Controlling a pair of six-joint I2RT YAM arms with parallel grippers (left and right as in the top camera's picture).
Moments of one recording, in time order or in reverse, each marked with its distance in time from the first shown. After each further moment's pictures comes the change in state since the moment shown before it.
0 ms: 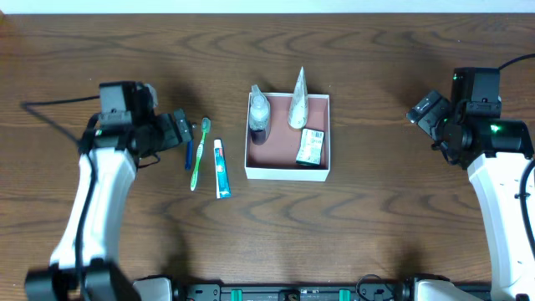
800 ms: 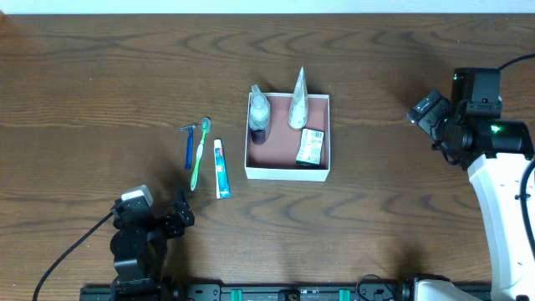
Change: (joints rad) left arm 0.001 -1.447 -0.891 0.105 -0.171 -0.009; right arm 0.000 -0.005 0.000 0.000 0.003 0.000
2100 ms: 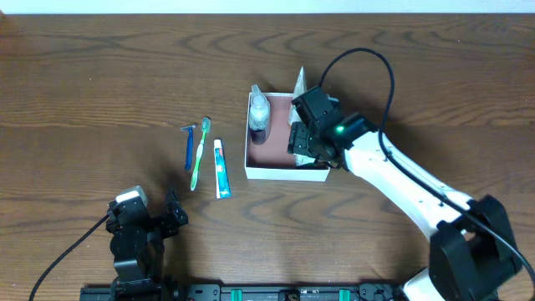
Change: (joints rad) left arm 0.000 -0.004 0.000 0.000 -0.122 0.043; right arm 0.636 0.327 -0.001 0.224 -0.092 0.046
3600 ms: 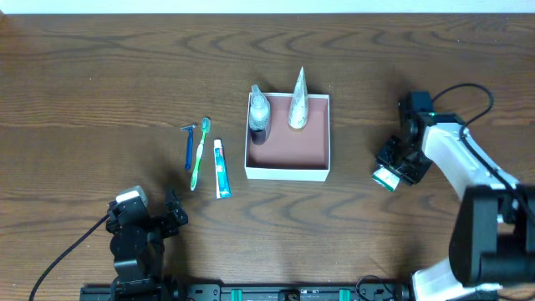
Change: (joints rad) left arm 0.000 0.000 0.000 0.000 0.000 0.000; right arm -0.552 -0.003 -0.153 -0.224 -0.066 -0.066
